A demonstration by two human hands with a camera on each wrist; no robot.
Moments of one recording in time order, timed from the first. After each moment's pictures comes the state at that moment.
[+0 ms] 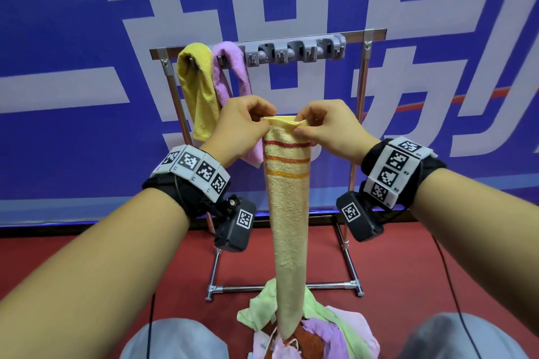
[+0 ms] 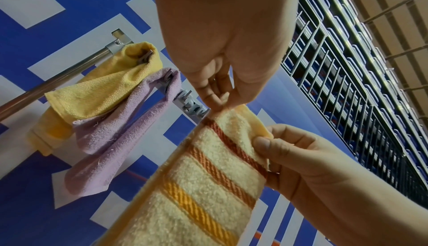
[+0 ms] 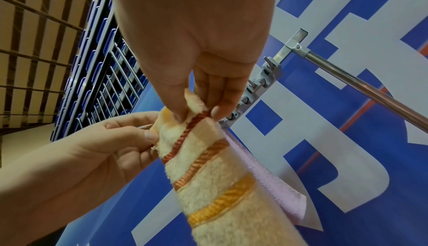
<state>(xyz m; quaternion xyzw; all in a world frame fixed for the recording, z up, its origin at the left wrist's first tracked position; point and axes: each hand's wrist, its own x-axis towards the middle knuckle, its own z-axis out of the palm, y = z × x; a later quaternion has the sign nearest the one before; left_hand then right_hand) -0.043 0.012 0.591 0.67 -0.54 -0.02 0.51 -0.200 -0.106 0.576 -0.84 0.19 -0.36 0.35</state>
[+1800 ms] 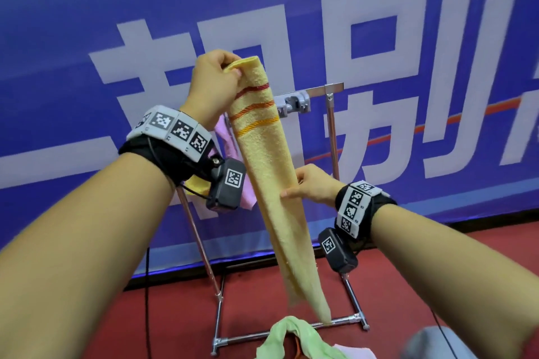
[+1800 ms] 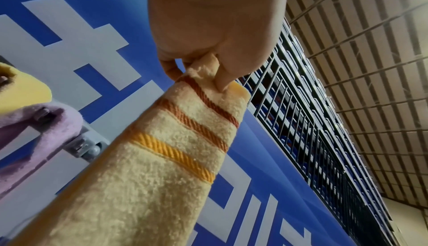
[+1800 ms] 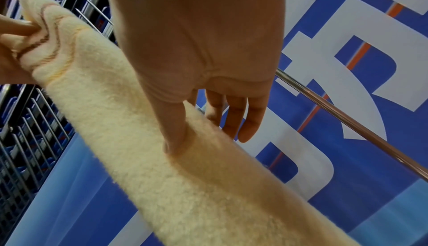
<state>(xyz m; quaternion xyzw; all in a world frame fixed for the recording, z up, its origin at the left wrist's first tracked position) -0.078 -0.022 0.773 0.65 -0.51 0.07 0.56 -0.215 -0.140 0.573 -0.82 0.23 -0.23 0.47</state>
